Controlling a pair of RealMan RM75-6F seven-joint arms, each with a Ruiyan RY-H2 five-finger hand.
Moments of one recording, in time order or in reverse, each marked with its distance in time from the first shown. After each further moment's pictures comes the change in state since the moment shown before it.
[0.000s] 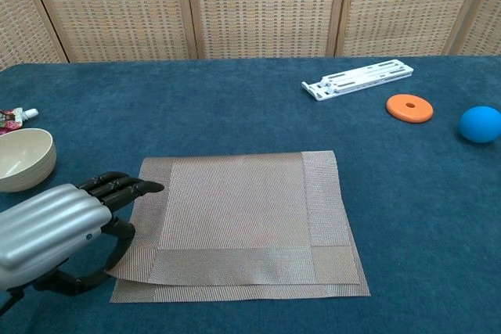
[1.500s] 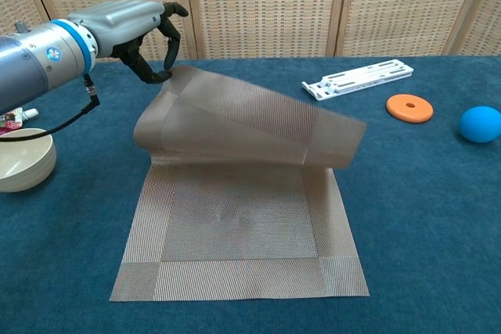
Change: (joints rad) left arm -0.414 0.052 -0.523 -0.016 -0.569 -0.268 0.160; right arm 0.025 -0.004 0.060 0.069 0.145 -0.085 0.038
